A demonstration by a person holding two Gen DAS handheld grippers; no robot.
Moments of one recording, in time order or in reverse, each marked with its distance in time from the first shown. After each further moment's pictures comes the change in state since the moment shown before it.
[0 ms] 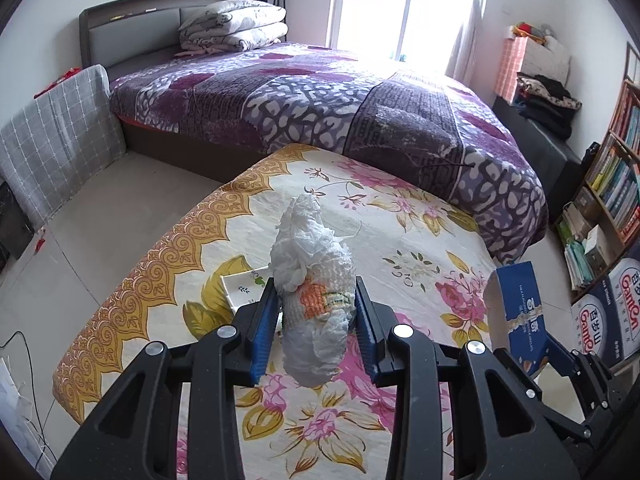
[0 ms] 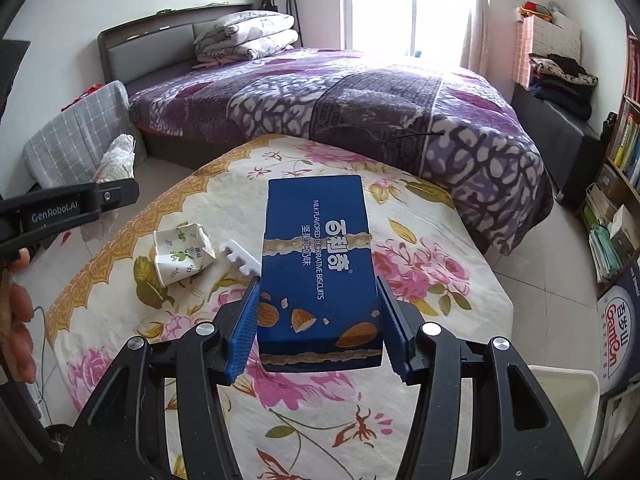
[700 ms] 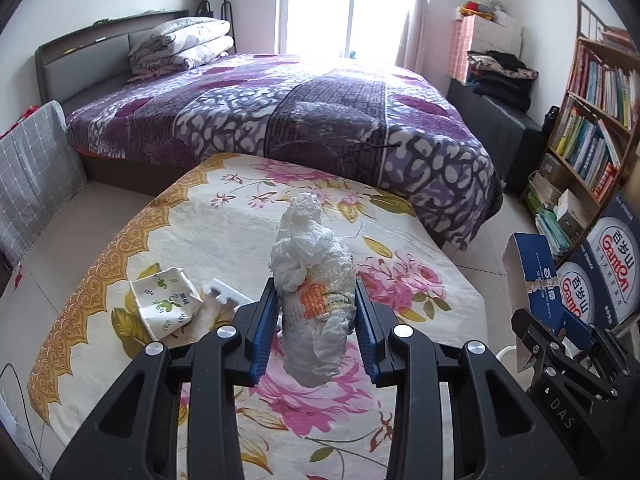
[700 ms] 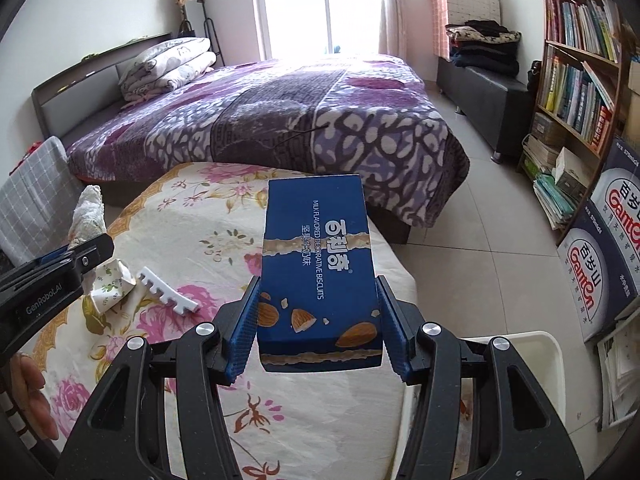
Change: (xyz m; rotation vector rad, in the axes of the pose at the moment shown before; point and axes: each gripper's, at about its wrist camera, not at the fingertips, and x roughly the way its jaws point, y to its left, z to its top) left arm 0.000 -0.113 -0.020 0.128 -0.027 -0.093; right arm -0.031 -0.102 -0.015 0.203 -0.026 -0.166
